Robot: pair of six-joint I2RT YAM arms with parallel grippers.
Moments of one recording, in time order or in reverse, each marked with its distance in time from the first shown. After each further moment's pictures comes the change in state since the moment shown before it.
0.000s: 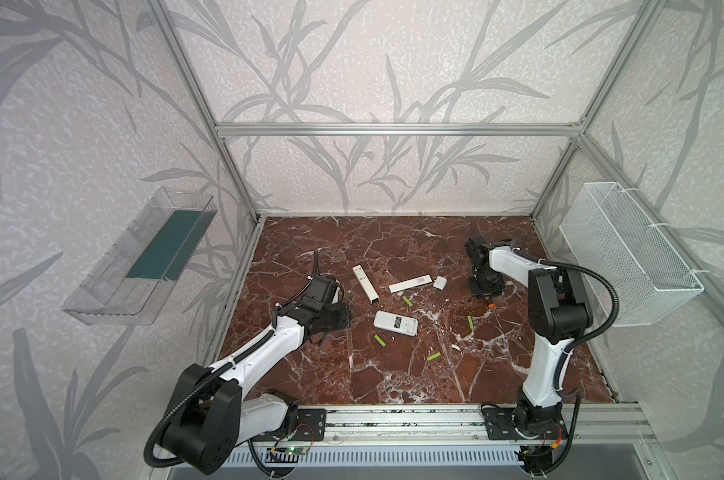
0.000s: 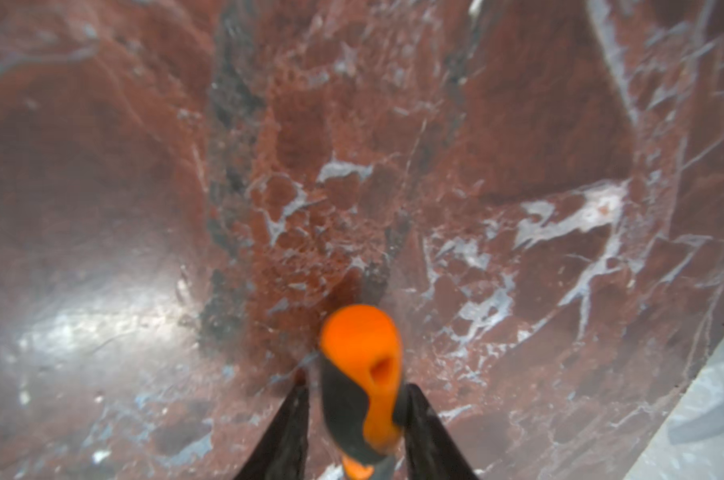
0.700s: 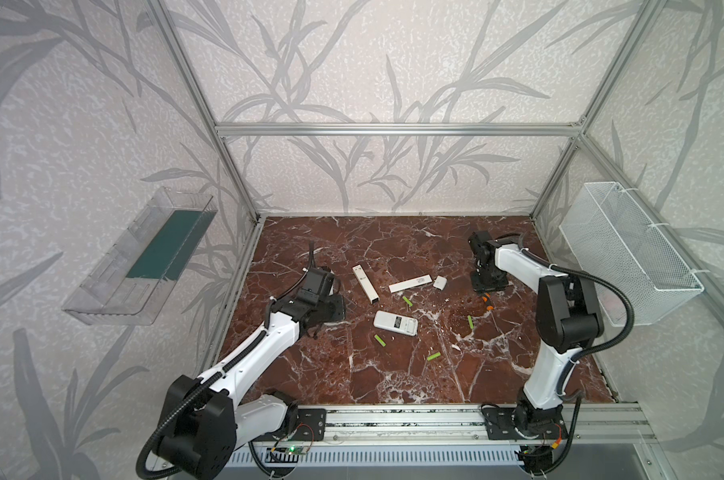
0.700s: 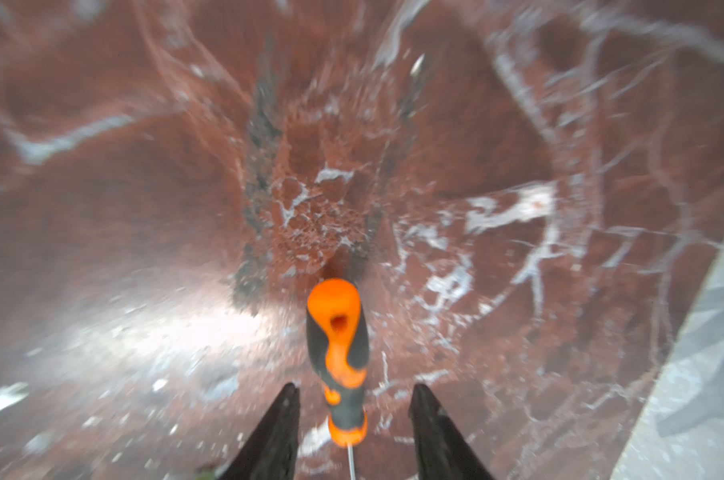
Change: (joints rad) left arm 0.025 -0.032 0.139 -0.137 -0.140 0.094; right arm 0.002 -0.143 0.011 -0.023 -0.018 0.007
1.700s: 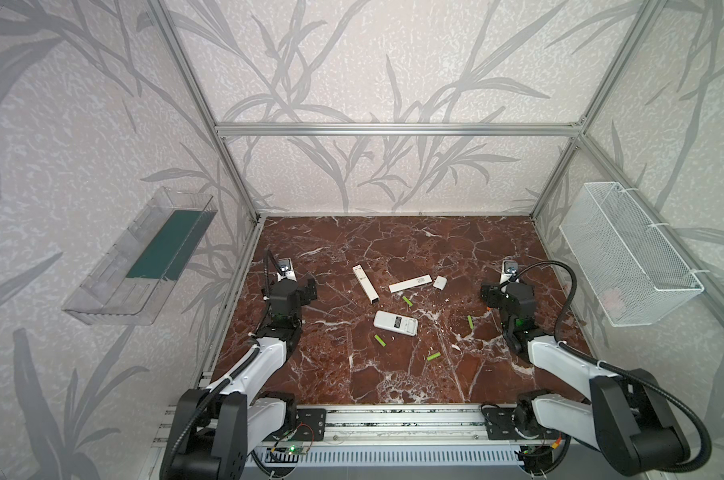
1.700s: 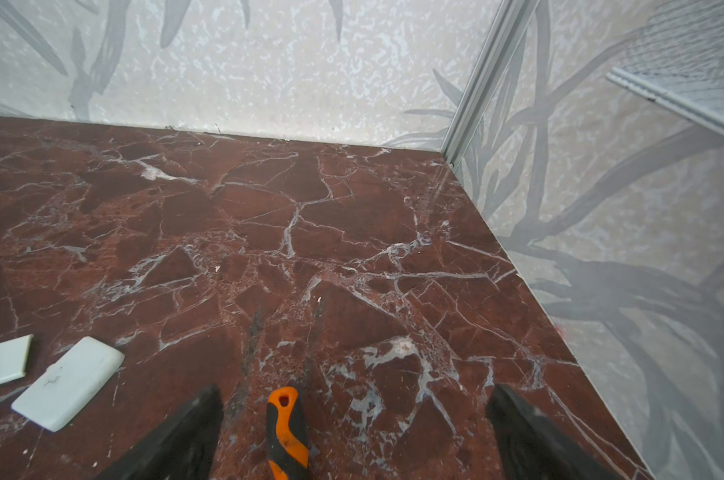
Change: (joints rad) left arm 0.276 -0.022 -0.404 0.956 -0.371 0.383; right arm 0.001 -0.607 -1.035 1.510 0.124 -0.179
